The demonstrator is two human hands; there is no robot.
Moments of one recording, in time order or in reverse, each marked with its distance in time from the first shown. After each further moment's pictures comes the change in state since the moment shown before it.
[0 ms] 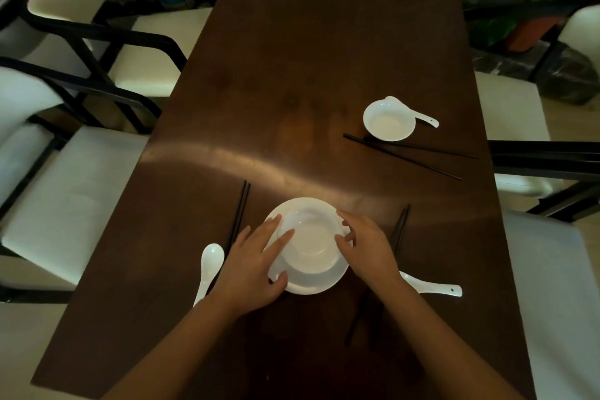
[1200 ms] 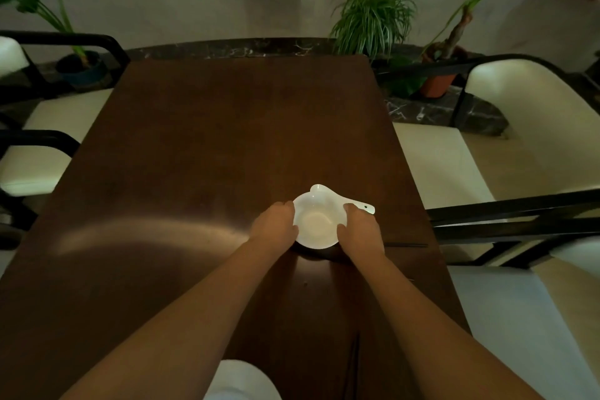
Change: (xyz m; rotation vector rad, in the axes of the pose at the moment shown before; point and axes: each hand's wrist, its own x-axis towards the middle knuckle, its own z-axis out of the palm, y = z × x) left_hand 0.367 0.069 -0.005 0.147 -0.141 -0.111; right_hand 0.222 0.079 -0.127 -0.140 0.205 0.324
